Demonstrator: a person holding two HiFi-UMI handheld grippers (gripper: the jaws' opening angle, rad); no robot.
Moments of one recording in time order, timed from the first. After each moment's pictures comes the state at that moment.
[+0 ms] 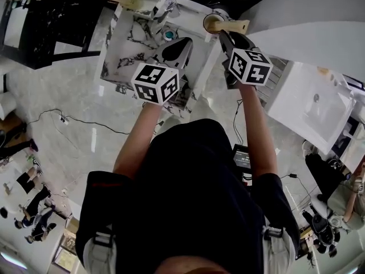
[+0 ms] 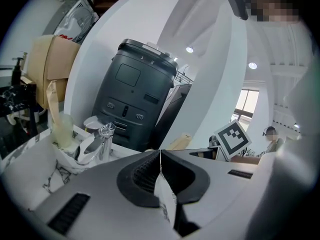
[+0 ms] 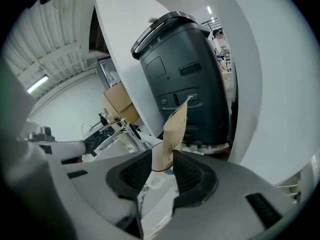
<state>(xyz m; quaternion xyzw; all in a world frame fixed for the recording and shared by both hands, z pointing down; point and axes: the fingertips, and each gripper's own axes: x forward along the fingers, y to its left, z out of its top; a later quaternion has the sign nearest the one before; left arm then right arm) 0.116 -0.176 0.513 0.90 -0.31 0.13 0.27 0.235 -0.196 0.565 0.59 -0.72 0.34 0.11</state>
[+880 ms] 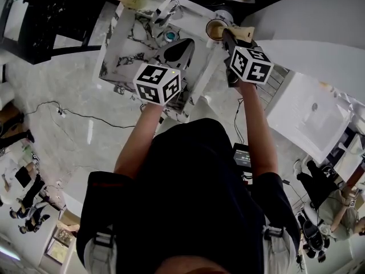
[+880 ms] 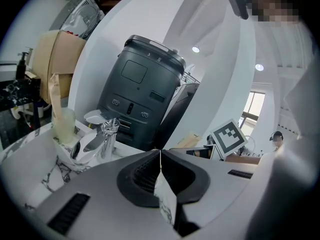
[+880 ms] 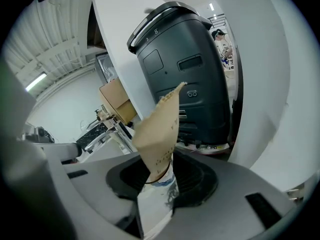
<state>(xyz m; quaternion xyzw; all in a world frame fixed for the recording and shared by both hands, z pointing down) 0.120 -0.194 0.530 0.89 -0.33 0.13 0.29 0.246 -0.227 0.585 0.58 -0.72 0.35 0.13</state>
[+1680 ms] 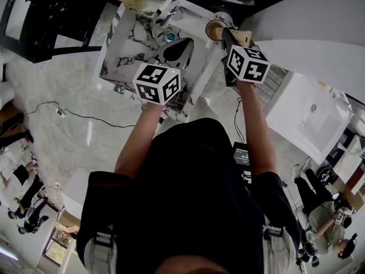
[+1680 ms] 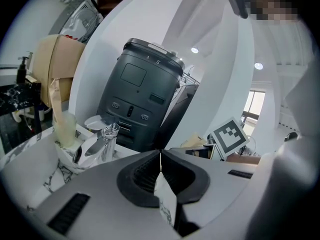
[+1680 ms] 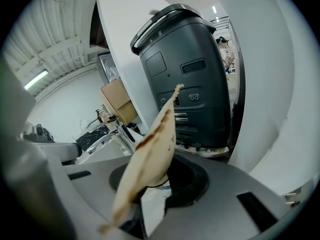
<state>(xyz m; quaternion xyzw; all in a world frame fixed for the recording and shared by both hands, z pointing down) 0.119 -0.195 0.522 0.89 -0.33 0.13 0.28 0.240 -0.231 0.575 0.59 -0.73 0.33 0.13</state>
